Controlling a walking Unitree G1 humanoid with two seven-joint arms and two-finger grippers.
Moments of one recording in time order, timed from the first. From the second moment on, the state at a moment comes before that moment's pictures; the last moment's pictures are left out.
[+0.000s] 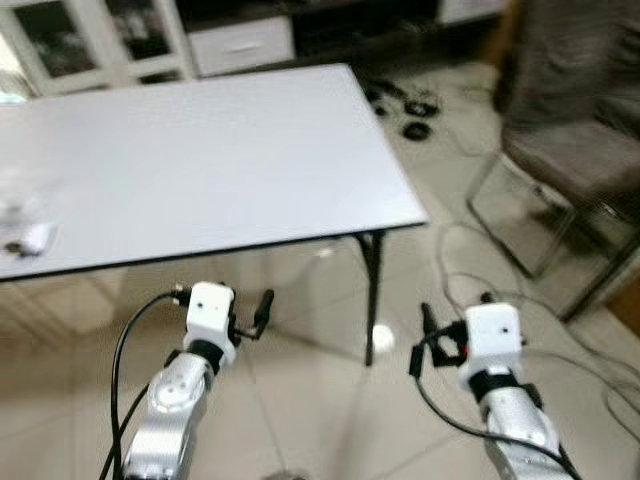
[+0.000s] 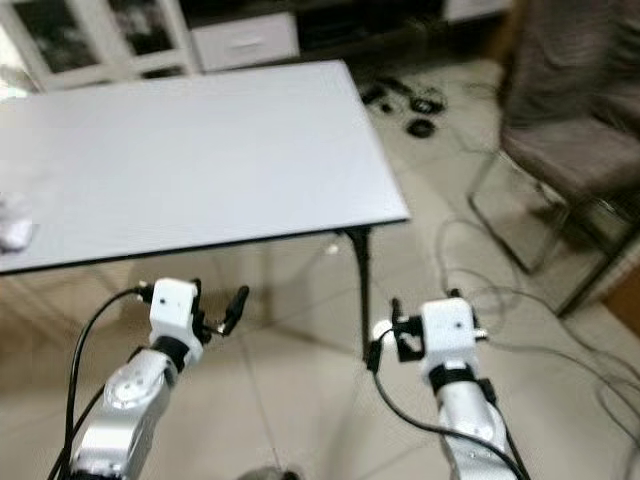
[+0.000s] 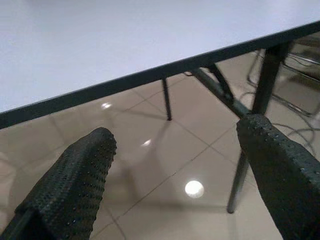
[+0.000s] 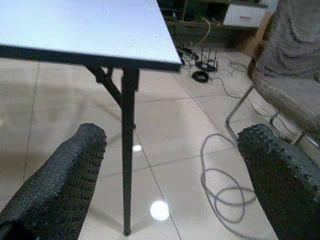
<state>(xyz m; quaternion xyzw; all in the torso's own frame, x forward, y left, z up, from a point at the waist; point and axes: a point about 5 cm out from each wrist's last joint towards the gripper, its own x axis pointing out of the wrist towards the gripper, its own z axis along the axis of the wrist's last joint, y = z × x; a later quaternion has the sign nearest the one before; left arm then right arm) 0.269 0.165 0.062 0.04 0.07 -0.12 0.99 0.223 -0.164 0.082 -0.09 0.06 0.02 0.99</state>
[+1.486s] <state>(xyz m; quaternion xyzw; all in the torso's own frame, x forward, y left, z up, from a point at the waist) 0.262 0.169 0.049 0.03 0.11 -0.10 0.99 0.219 -0.162 0.078 -0.07 0.07 0.02 0.99</state>
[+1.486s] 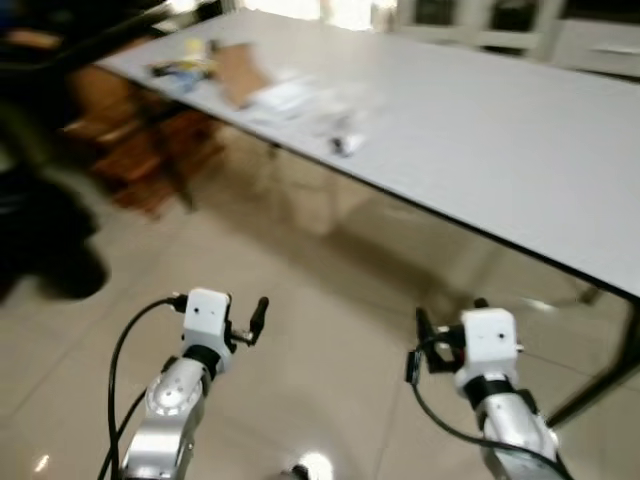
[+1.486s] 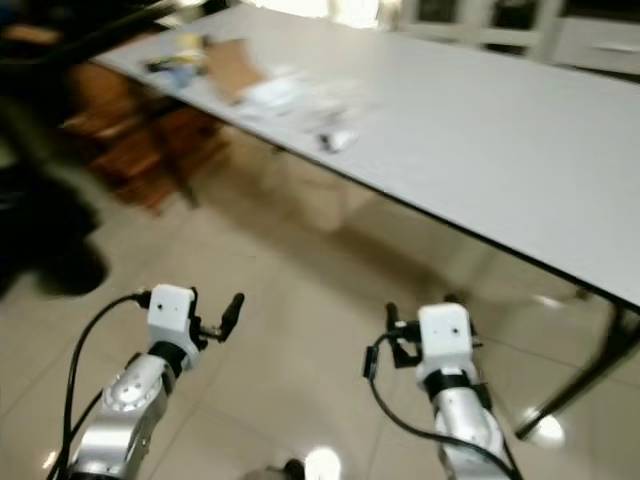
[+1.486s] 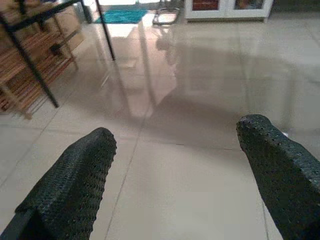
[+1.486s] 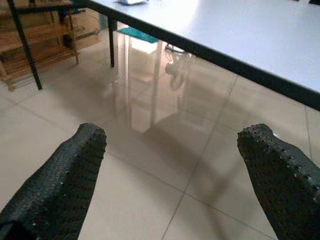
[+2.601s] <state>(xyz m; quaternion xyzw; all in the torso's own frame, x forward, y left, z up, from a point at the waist) 0.265 0.167 0.049 0.03 0.12 -0.11 0.99 0.219 -0.167 0.076 -0.05 0.07 -0.01 1.00</state>
